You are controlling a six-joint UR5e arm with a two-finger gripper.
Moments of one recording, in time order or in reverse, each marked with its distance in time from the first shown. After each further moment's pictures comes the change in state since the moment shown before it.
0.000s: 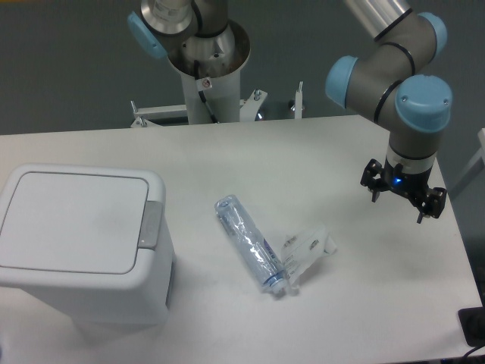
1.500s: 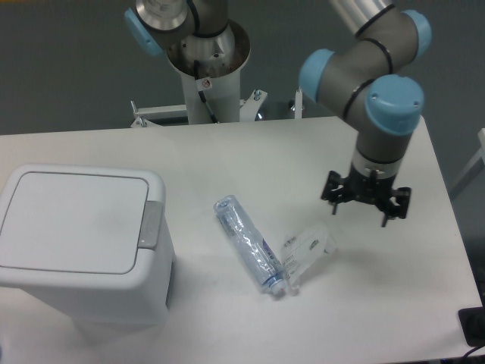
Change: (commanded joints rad) arm -0.161 0.083 0.002 -0.126 -0.188 -0.555
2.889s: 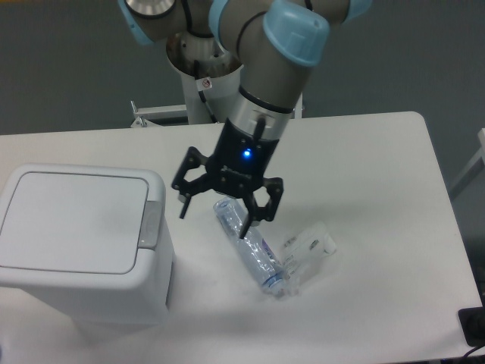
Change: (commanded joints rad) arm -0.201 0.163 0.023 0.055 -0.412 -0.362
